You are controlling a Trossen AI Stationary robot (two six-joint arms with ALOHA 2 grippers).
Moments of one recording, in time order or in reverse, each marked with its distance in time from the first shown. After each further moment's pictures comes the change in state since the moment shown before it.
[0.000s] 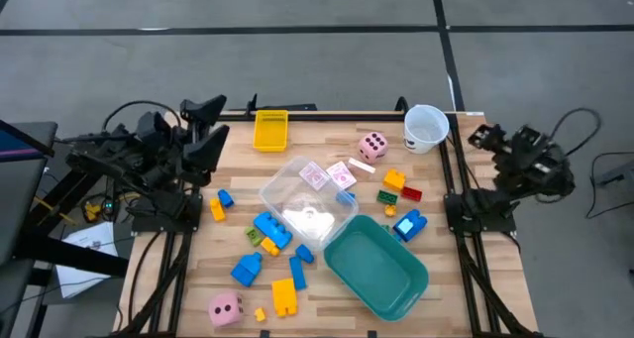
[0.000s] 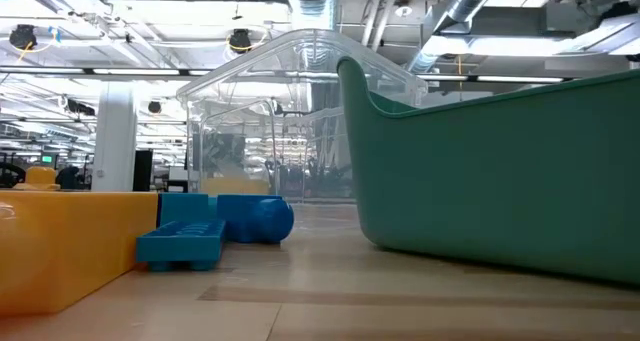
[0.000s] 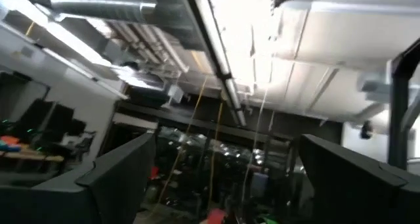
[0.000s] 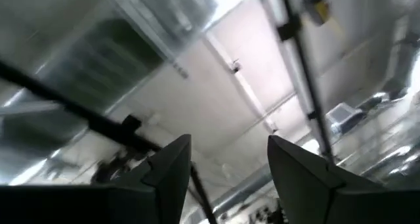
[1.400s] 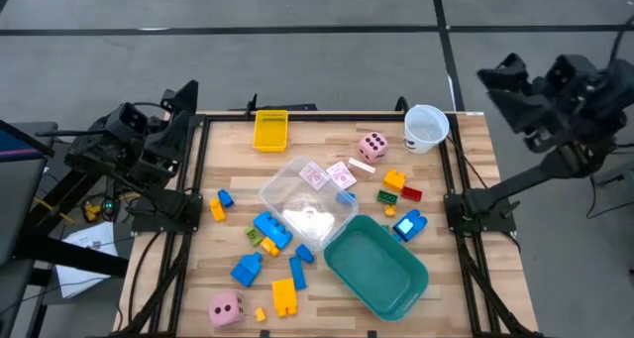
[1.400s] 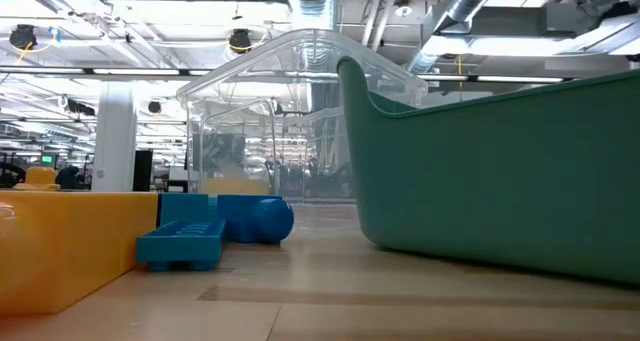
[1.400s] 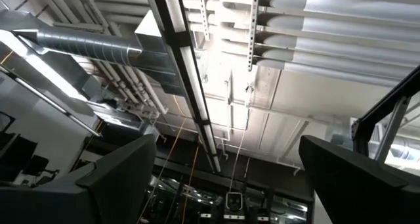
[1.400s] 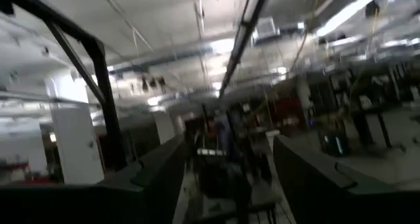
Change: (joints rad) left arm 0.001 -0.034 0.000 0.154 0.119 -0.001; right arm 0.000 0.840 1.328 -1.154 0.114 -0.329
